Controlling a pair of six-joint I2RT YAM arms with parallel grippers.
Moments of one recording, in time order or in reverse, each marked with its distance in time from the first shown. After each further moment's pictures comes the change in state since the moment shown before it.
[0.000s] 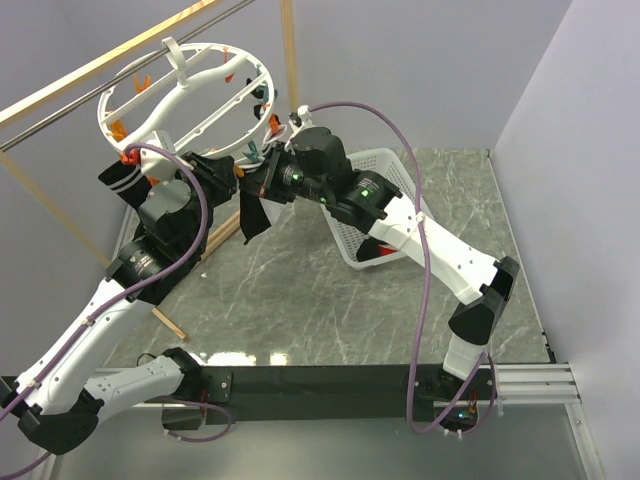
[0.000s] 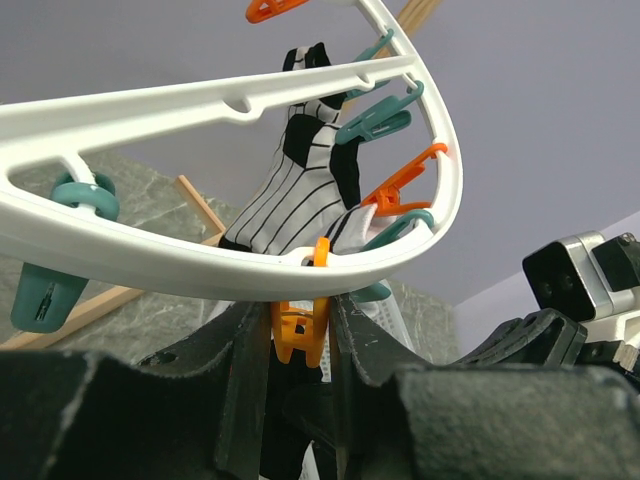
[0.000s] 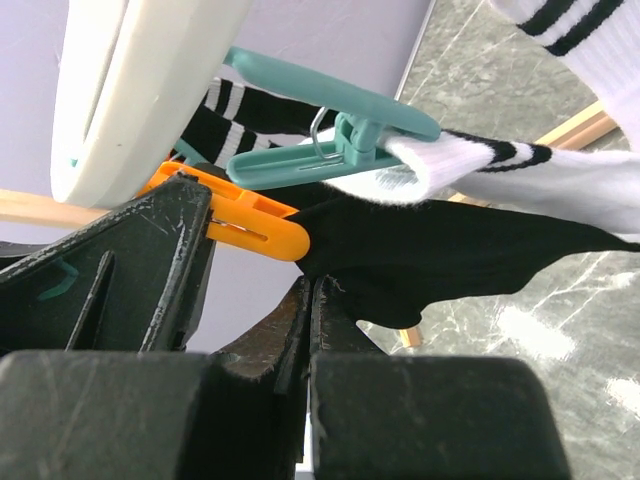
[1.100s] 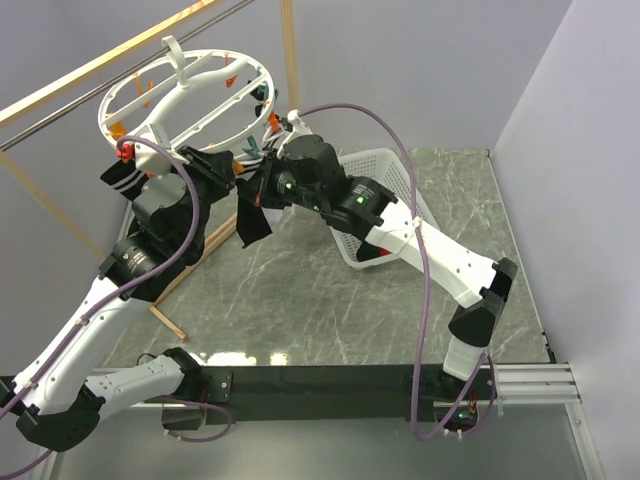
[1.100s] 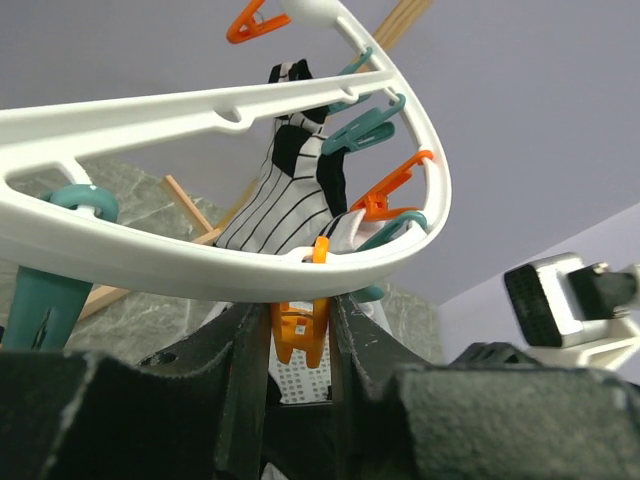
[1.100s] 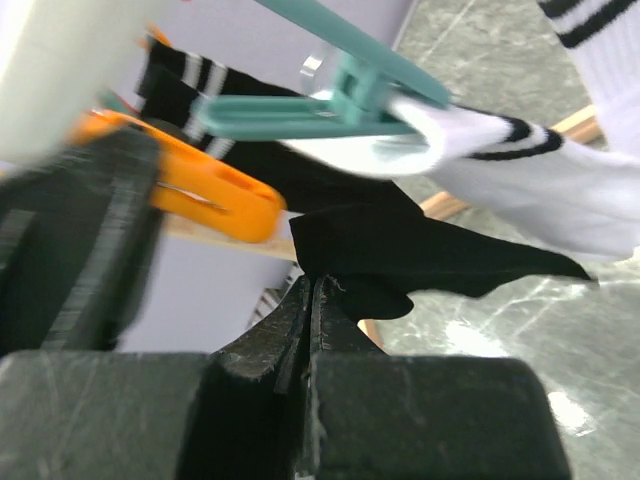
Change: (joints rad) left arm 0.000 0.019 0.068 -0.051 0.010 -0.024; right arm 0.045 -0.002 0.011 -0.015 0.075 -0.108
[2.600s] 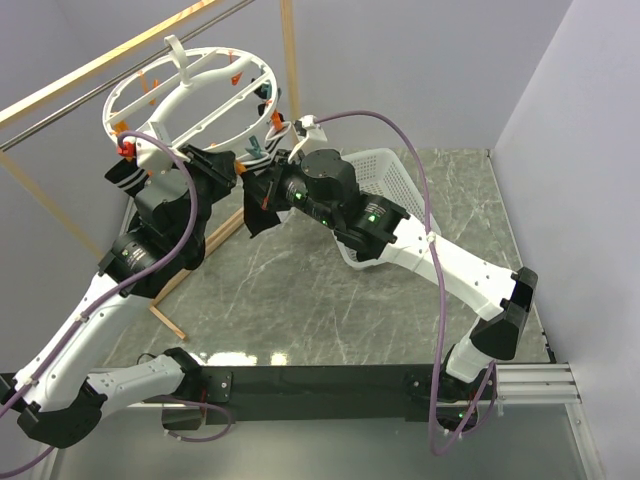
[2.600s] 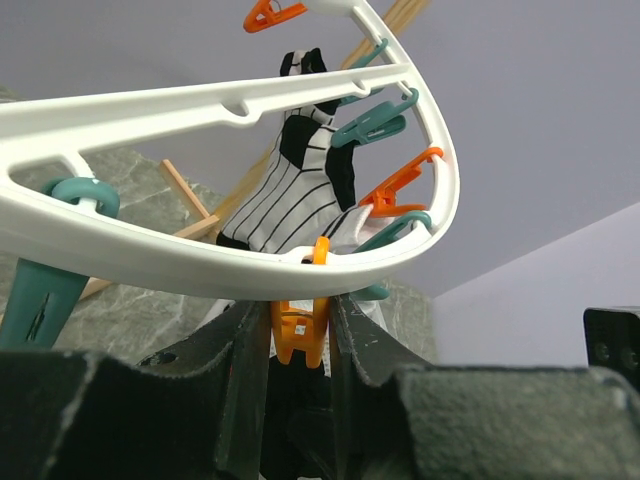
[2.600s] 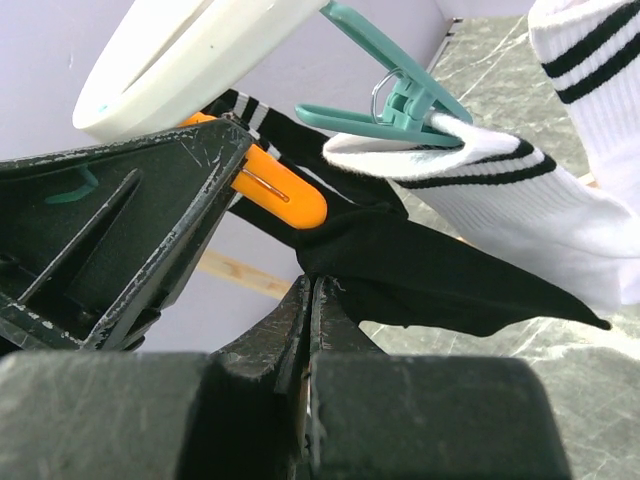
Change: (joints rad) left arm 0.000 0.023 0.049 -0.068 0.006 -0.058; right arm 0.035 -0.135 -0.227 0.248 0.114 -0.102
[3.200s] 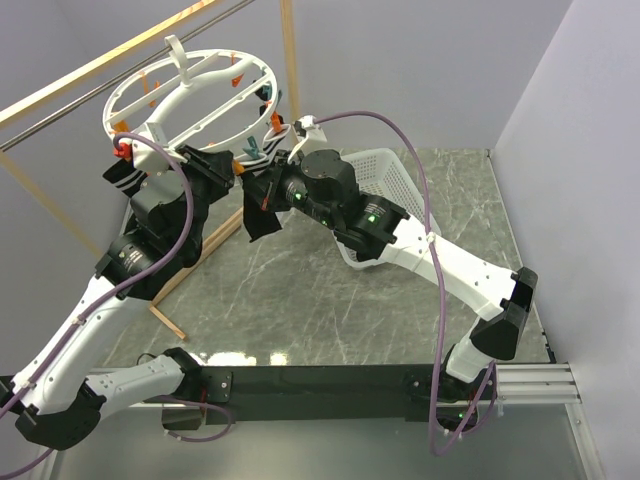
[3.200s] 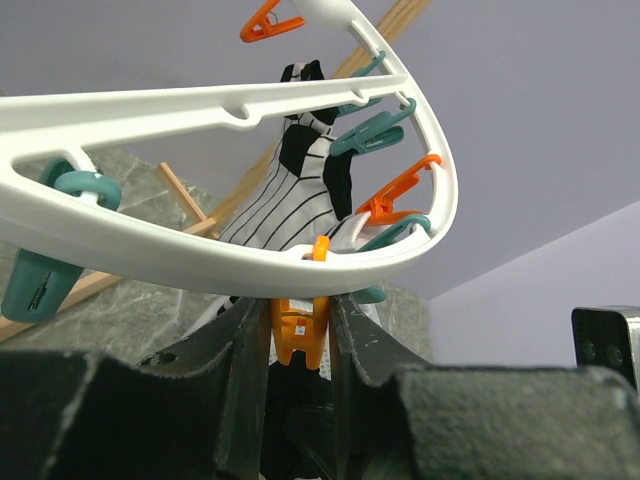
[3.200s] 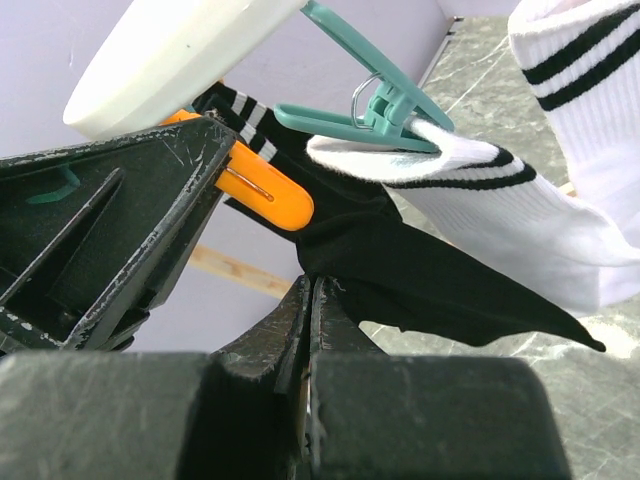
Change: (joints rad) left arm 0.000 -0.013 0.000 0.002 0.001 0.001; right arm 0.002 0.000 -0.001 0.000 0.000 0.000
